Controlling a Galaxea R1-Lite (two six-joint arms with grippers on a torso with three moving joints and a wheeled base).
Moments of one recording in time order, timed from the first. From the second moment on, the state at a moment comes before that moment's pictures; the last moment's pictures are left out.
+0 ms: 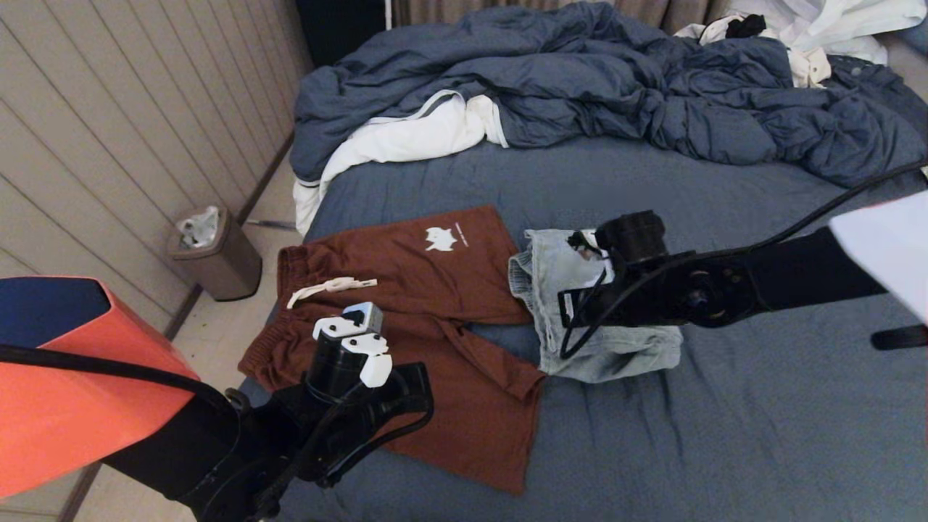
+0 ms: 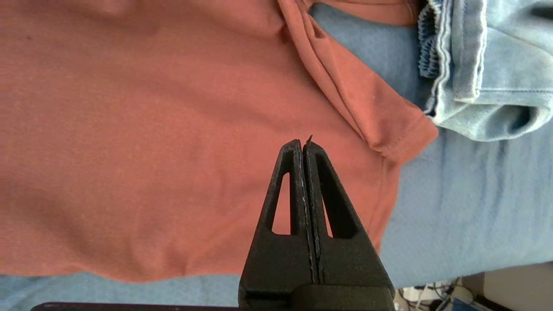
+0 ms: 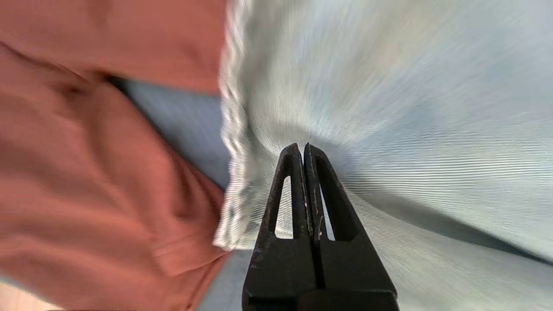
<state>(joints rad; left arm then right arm) -0.74 1.99 -0.67 -0.89 0.21 -0.58 0.34 2.02 -1.31 -0.07 -0.04 0.11</state>
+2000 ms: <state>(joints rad) 0.03 2.05 -0.45 -1.17 -0.14 -0.17 0.57 1.89 -1.17 0.19 -0.05 0.25</state>
